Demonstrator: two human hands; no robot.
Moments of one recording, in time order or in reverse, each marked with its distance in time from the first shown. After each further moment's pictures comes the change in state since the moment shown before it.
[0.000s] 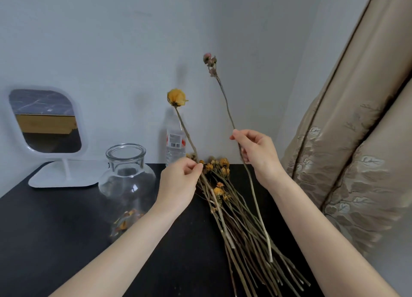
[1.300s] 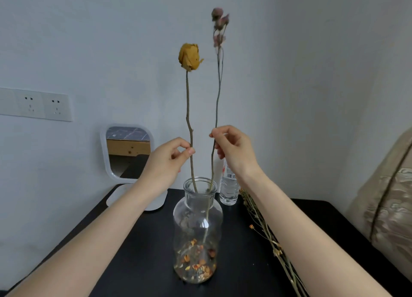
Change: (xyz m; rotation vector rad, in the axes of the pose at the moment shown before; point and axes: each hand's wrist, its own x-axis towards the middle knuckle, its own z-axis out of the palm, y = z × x) left_hand 0.067 0.004 -0.164 0.231 0.091 0.251; right_hand 0.030 -0.055 0.167 0.160 -0.205 -0.248
